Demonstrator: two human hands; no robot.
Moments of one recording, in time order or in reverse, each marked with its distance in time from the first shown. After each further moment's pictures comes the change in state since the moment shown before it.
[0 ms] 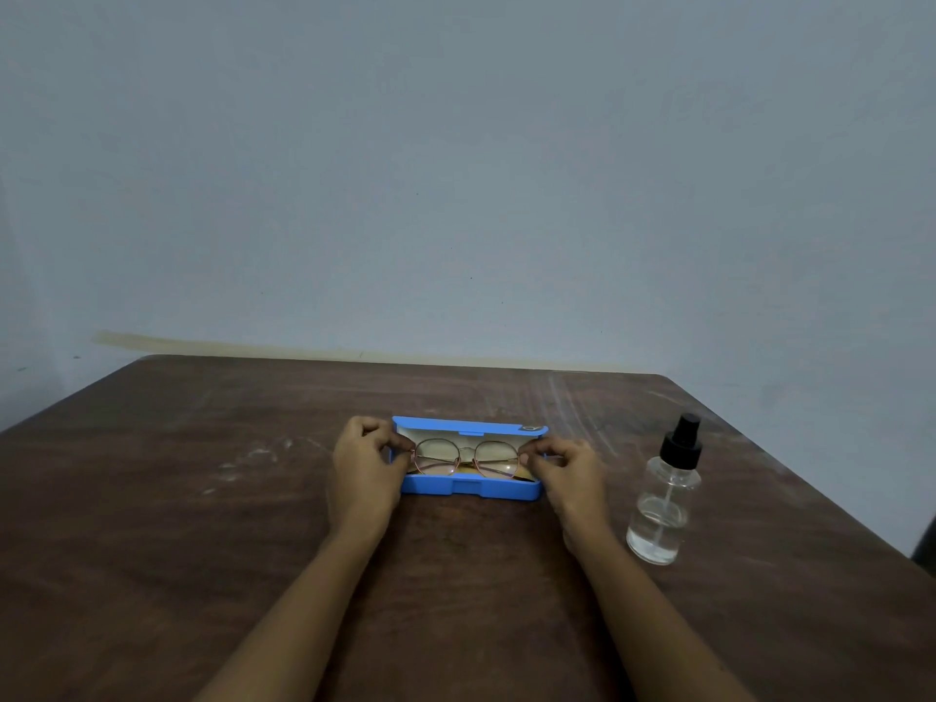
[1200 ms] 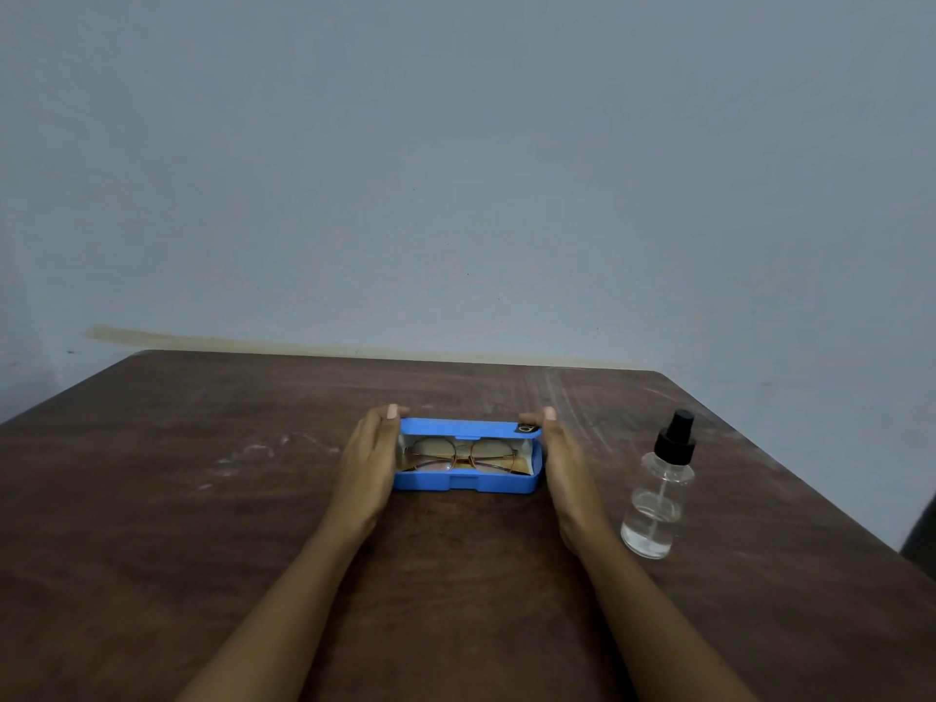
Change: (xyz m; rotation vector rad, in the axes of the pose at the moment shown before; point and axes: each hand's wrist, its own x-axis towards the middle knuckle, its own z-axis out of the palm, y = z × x) left_hand -0.004 0.005 -0.004 -0.348 -0.220 -0.046; right_hand -0.005 -0.004 0.001 0.323 -0.145 0.061
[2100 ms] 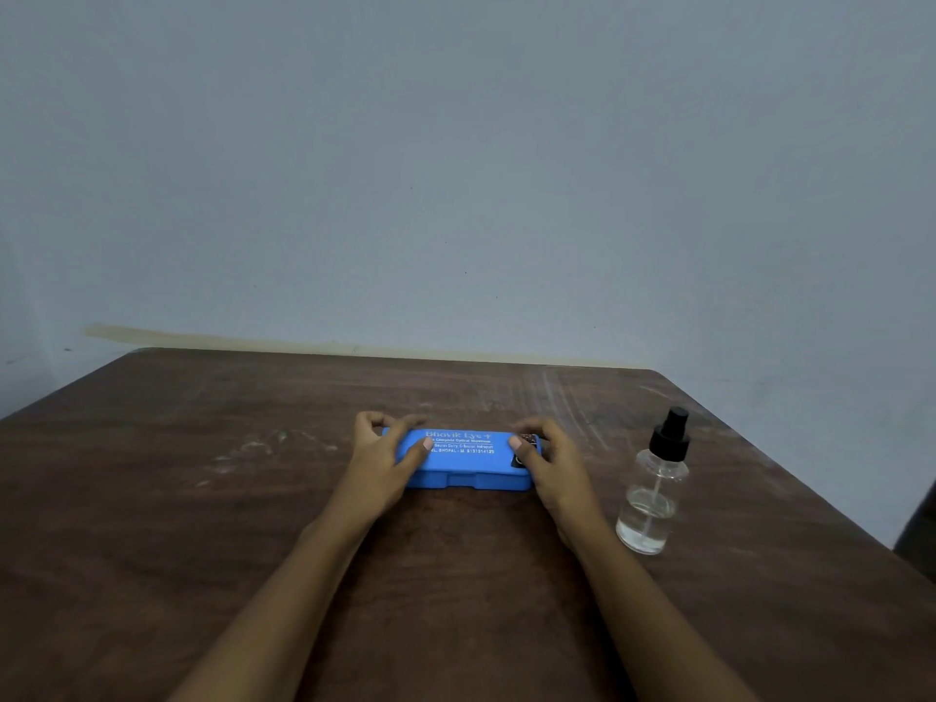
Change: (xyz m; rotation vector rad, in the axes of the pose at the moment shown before) left_hand 0.007 -0.007 0.001 0.313 -0.119 0.126; right_hand 0.005 0.009 -0.004 -0.218 -0.027 -0.188
